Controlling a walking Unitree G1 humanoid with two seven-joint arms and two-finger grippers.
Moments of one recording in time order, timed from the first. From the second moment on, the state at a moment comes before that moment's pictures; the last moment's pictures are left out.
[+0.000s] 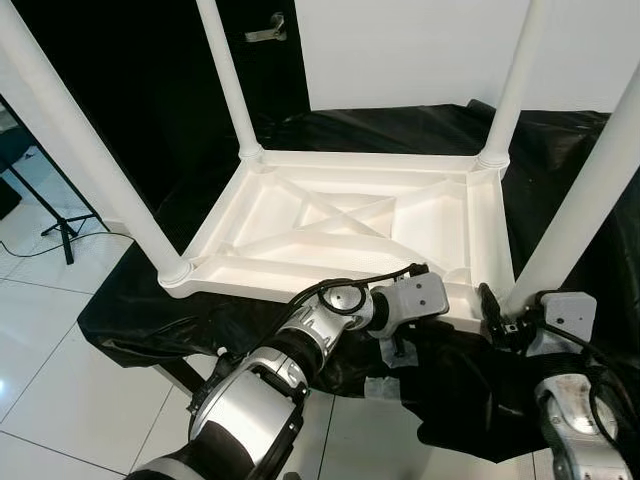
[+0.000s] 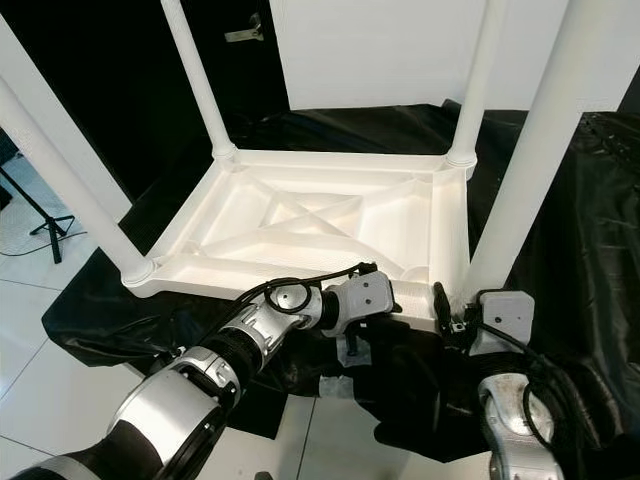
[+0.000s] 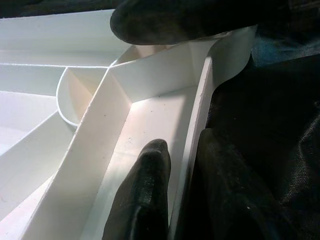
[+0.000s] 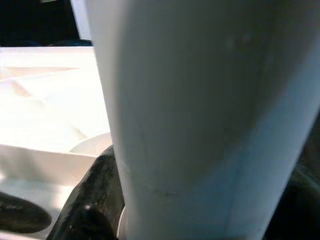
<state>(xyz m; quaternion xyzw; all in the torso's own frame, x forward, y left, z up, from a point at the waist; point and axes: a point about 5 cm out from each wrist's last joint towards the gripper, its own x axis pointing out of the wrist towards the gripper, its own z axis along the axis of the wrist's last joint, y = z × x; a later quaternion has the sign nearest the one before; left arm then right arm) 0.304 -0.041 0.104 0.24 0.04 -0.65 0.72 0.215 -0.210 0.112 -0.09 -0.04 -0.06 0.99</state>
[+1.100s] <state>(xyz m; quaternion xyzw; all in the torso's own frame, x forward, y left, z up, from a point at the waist) 0.305 -0.039 0.103 0.24 0.05 -0.64 0.73 0.234 -0.224 0.123 -0.14 0.01 0.19 0.97</state>
